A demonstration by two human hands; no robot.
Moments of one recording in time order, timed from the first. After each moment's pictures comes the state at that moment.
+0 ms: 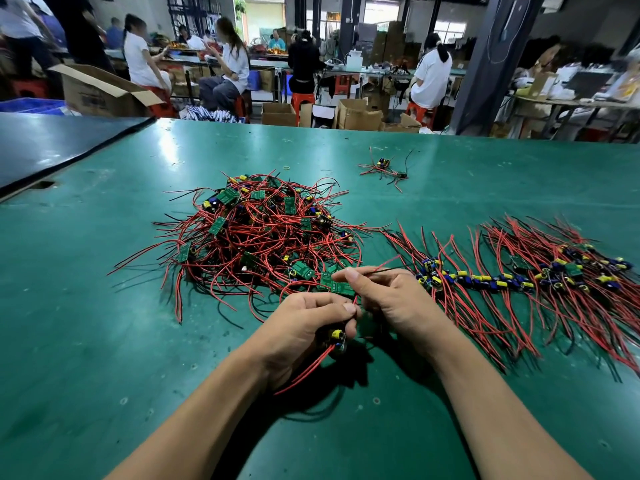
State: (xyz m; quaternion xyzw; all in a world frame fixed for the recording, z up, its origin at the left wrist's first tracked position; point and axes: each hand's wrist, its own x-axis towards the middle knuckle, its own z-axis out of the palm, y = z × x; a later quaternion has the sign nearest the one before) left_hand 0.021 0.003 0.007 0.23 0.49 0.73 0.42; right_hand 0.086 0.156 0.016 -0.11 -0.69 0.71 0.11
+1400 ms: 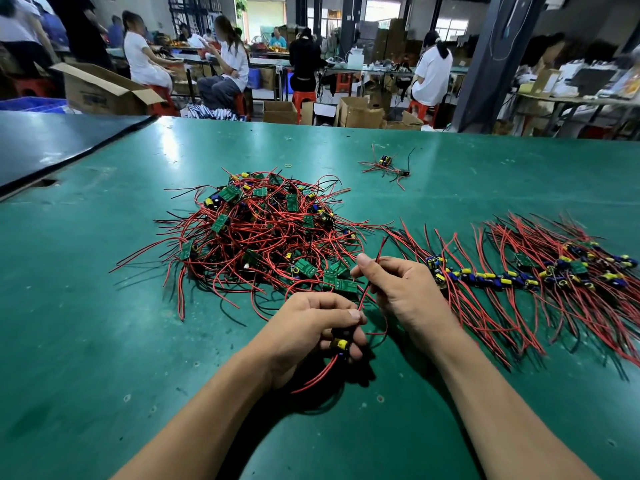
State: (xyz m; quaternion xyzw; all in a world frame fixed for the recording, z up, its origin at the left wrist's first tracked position) left_hand 0.023 0.000 0.010 0.24 0.57 0.68 0.41; right_hand 0.078 0.161 0.011 -0.15 -0.71 0.66 0.21
